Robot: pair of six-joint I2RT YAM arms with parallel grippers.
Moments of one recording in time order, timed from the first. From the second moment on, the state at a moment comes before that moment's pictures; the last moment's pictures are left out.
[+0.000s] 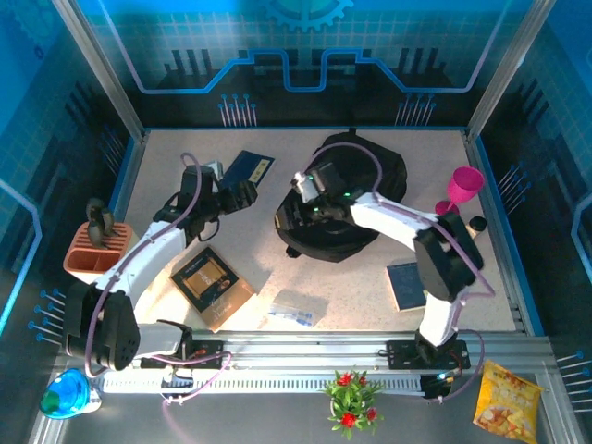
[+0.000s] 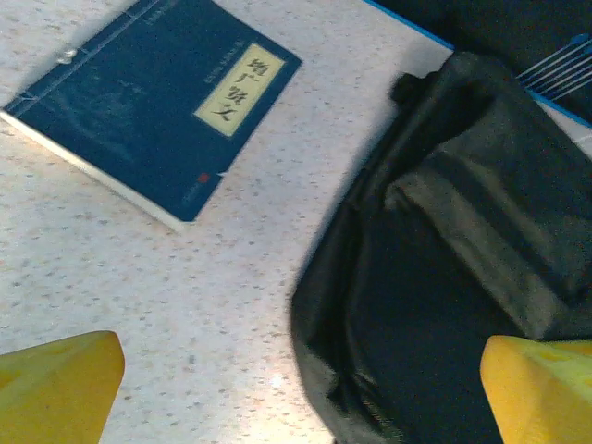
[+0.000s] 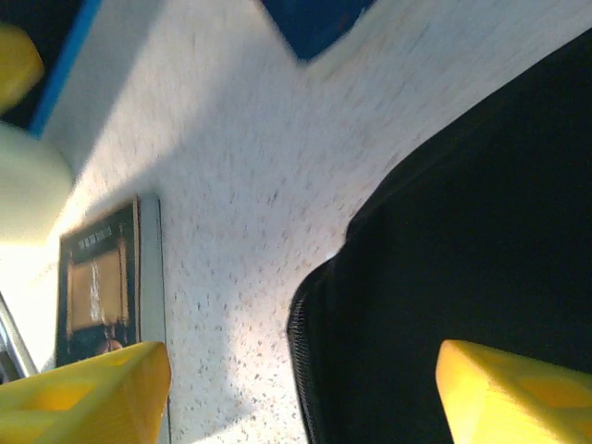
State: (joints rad) left arm -0.21 1.30 0.91 -0.27 0.15 -0.59; right arm 0.59 1.72 1.25 -0.31 -0.37 0.39
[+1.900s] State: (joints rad) left arm -0.58 1.79 1.28 -0.34 0.30 -0.82; right arm 0.22 1.47 0.77 -0.26 -0.31 0.66
